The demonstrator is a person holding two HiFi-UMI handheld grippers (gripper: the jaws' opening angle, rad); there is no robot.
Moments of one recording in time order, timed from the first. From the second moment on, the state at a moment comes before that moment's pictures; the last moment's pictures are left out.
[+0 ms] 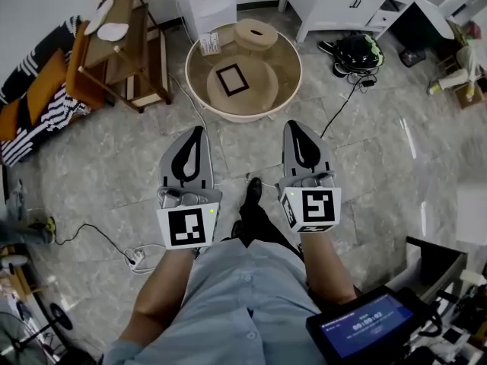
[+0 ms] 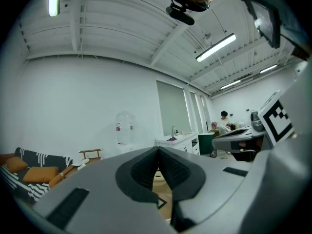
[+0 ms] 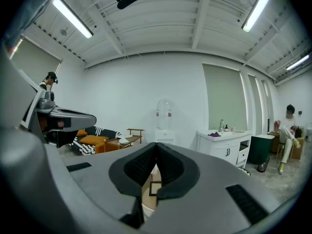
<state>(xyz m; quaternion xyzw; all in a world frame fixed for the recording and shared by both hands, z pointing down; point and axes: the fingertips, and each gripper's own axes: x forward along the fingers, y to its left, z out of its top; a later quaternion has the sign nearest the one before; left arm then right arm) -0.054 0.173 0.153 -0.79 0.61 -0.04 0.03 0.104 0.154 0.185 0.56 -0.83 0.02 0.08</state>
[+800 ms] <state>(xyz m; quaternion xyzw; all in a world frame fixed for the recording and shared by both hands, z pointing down) -0.033 0.018 0.130 -0.76 0.64 -0.05 0.06 0.124 -0.016 0.169 0.52 -0.85 0.01 0.05</state>
